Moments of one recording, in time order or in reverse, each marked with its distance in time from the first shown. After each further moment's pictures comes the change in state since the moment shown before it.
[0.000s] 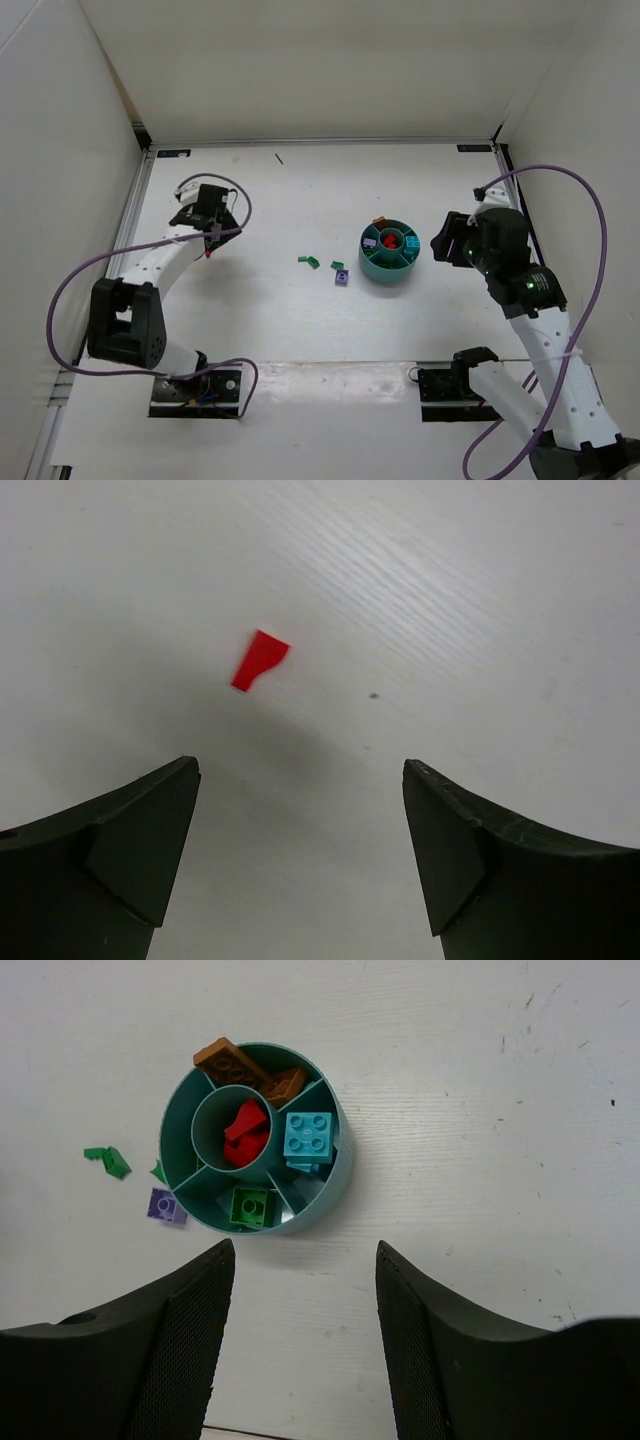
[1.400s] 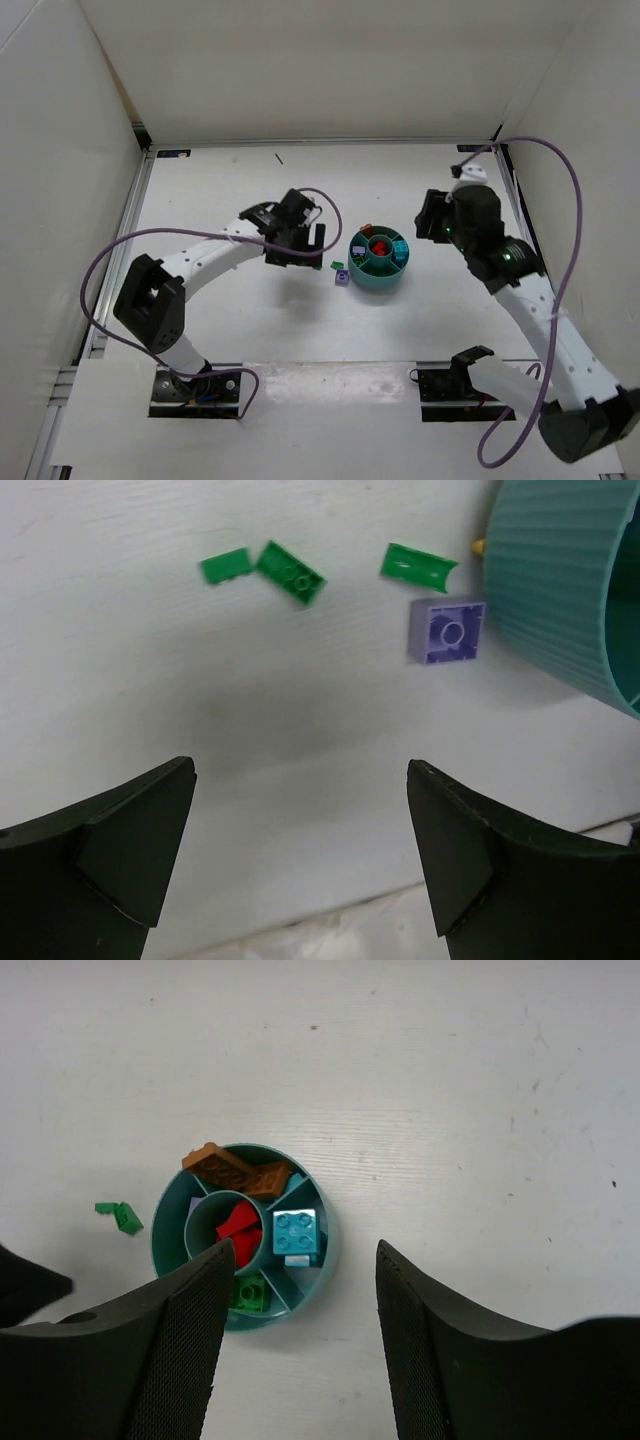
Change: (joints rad) left arm -0.430 0.184 0.299 -0.278 0.418 0.182; right arm 0.180 0.226 0.097 0.160 0.158 0.005
